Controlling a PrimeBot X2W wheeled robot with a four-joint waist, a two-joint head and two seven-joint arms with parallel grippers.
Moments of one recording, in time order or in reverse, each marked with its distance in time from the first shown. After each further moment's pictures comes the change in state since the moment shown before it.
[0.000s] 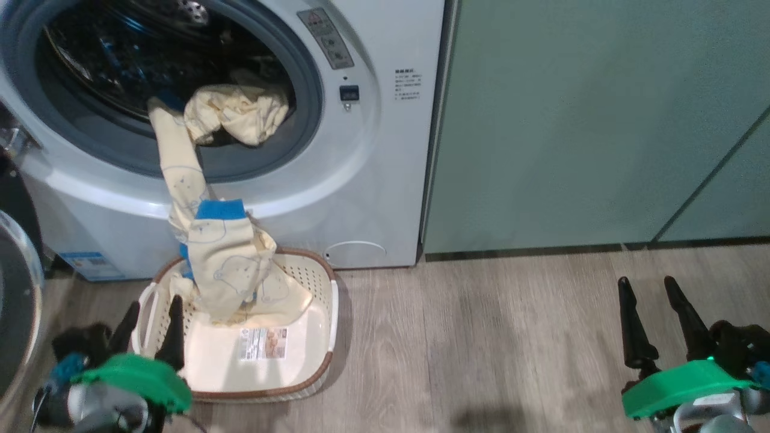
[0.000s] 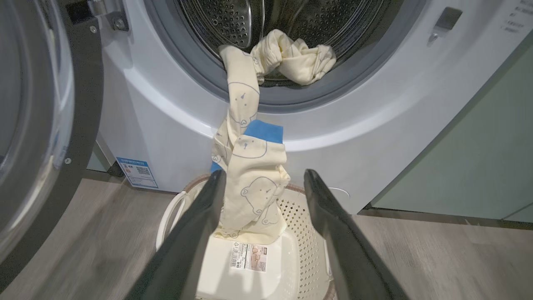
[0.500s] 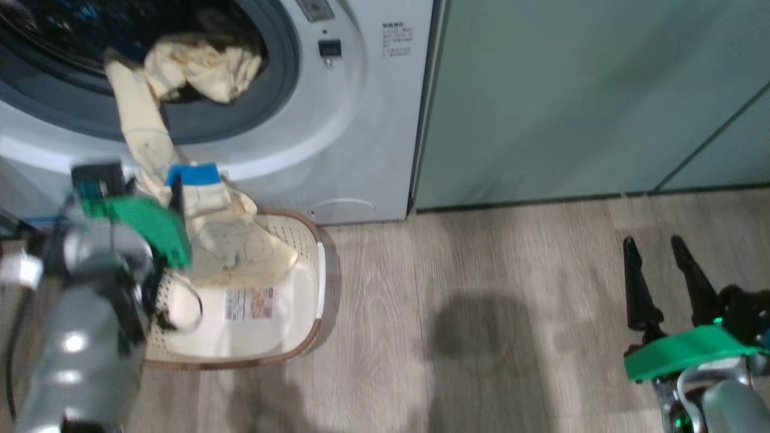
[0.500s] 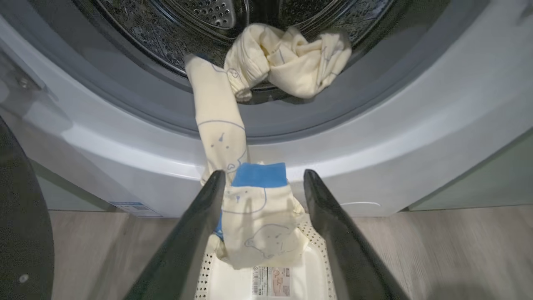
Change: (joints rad) left arm -0.504 0.051 -0.100 0.320 0.129 0.118 0.202; right arm -0.073 0.002 -0.002 -0.020 0.000 0.000 0.000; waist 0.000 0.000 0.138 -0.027
